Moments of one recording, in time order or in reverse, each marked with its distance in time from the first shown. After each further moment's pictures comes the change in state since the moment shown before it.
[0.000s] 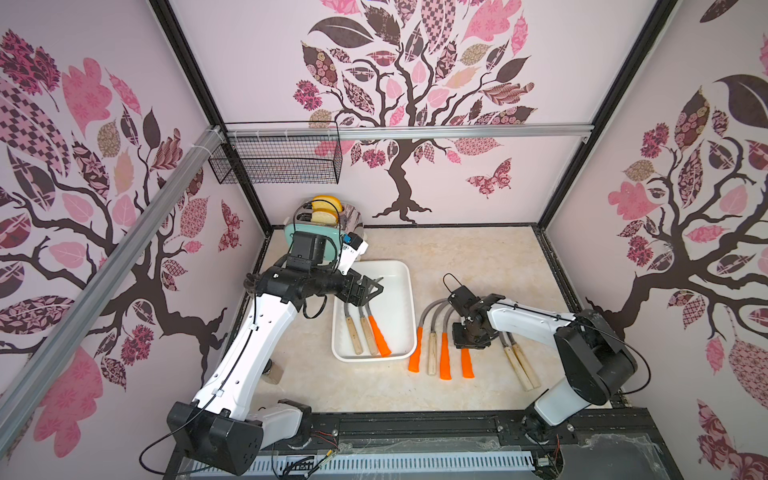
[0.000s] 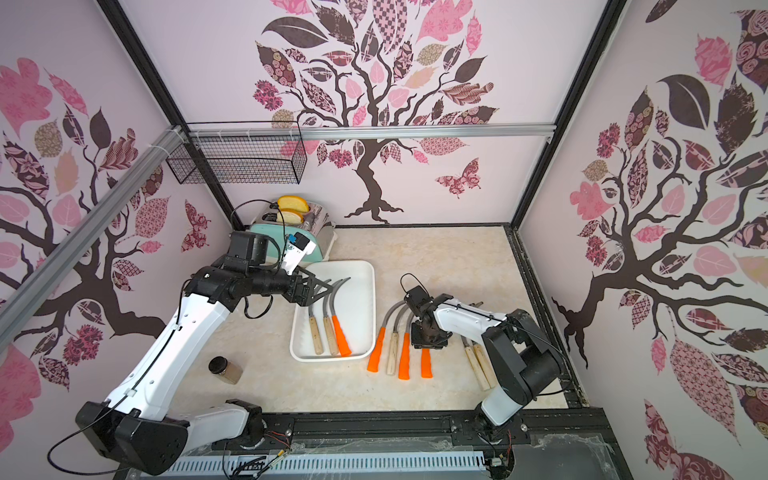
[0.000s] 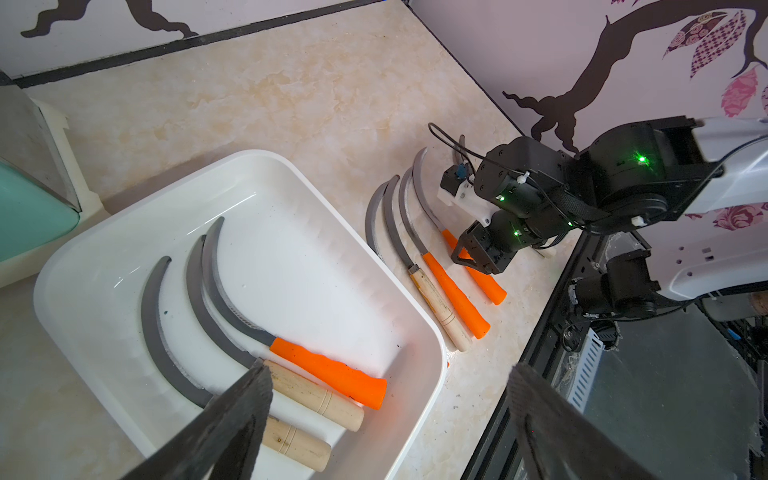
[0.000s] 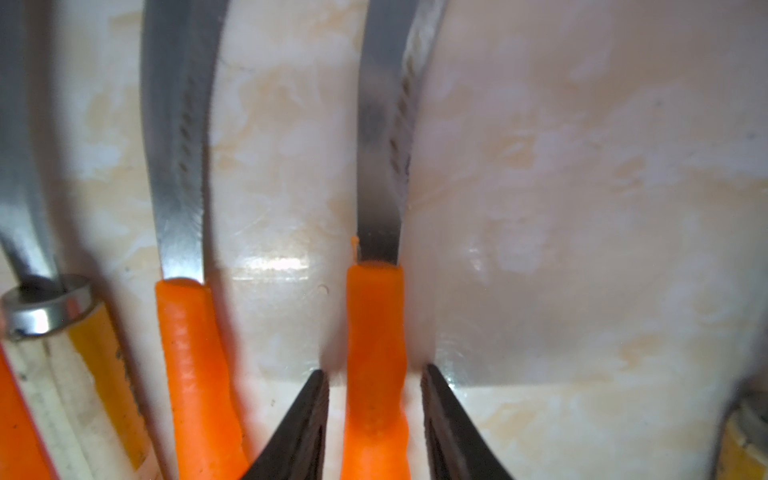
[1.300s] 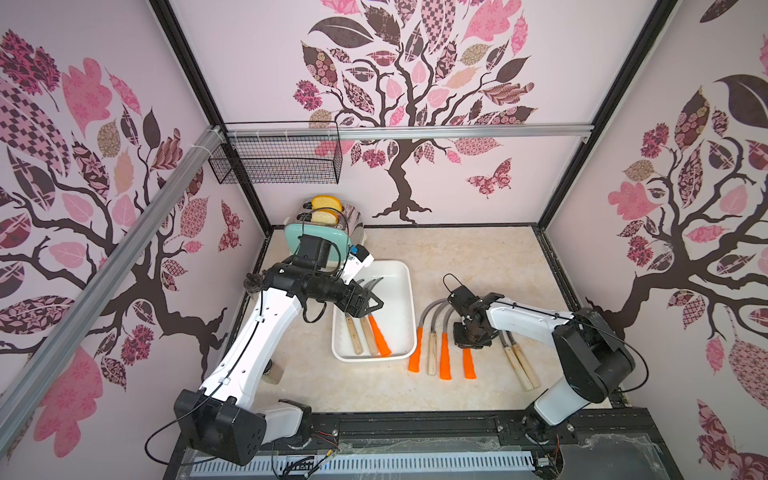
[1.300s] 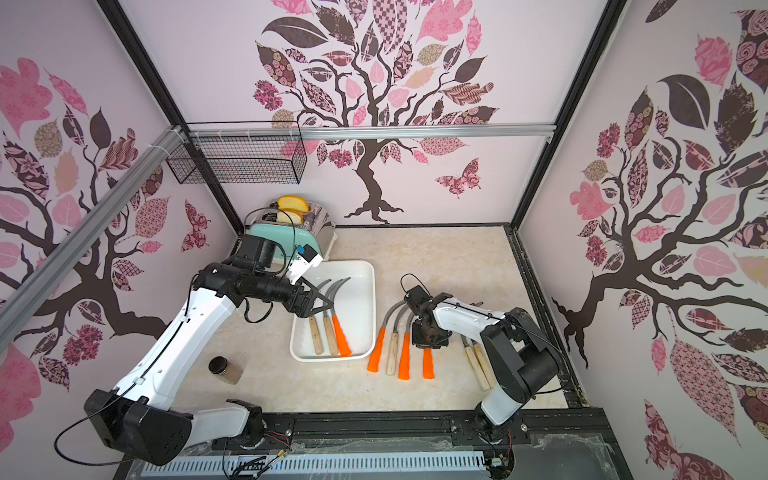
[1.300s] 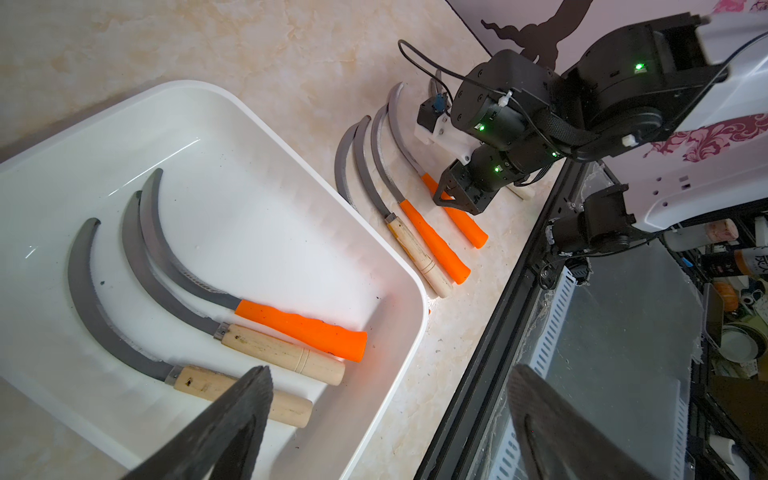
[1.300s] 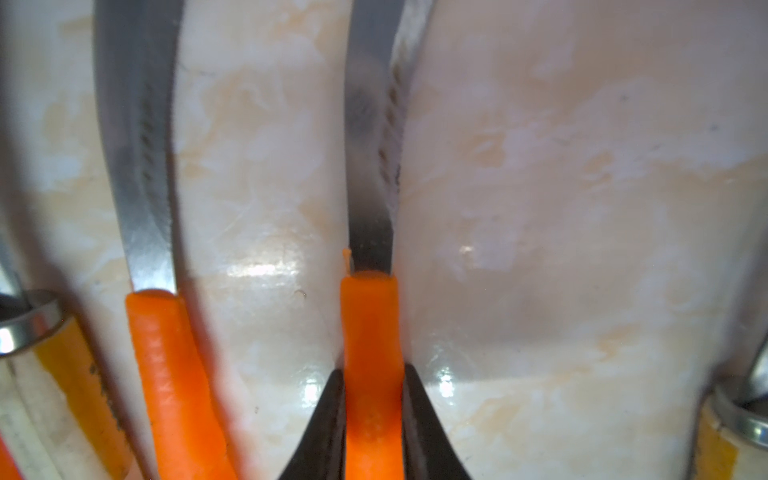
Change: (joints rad) left arm 0.000 0.045 0.002 -0.158 0.058 0.136; right arm -0.002 0.019 0.021 -0.026 0.019 0.016
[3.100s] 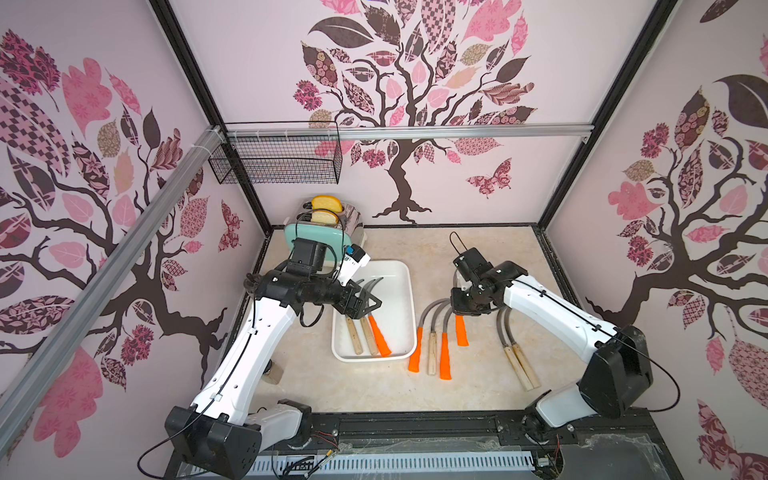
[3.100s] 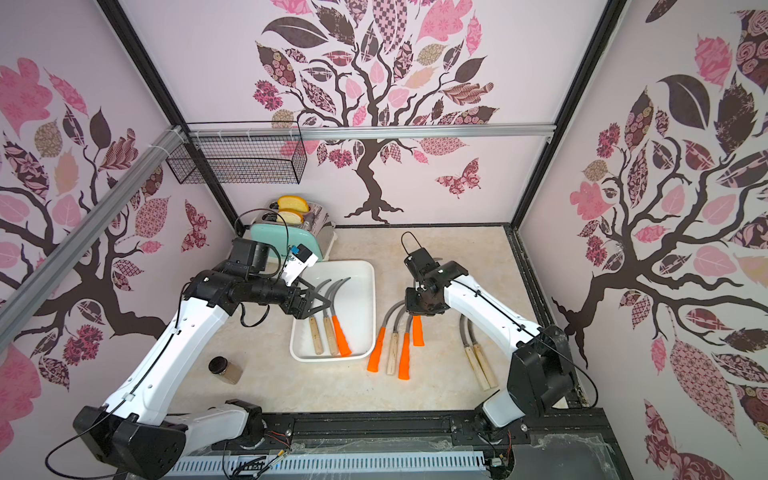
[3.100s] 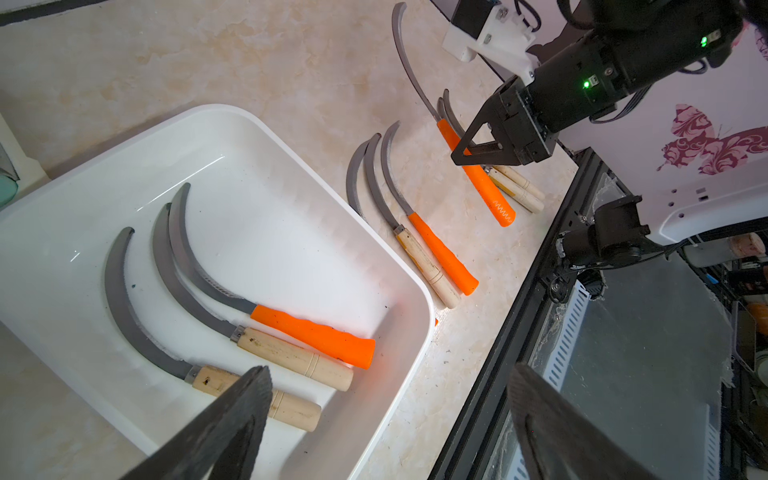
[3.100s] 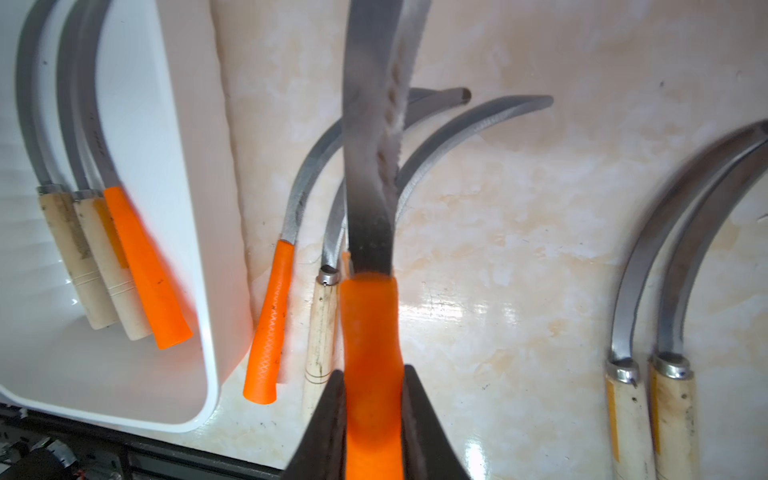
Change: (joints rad) left arm 0.000 -0.074 -0.034 0.049 -0.034 -0.031; right arm -0.014 -0.094 0.421 -0.244 -0.068 -0.082
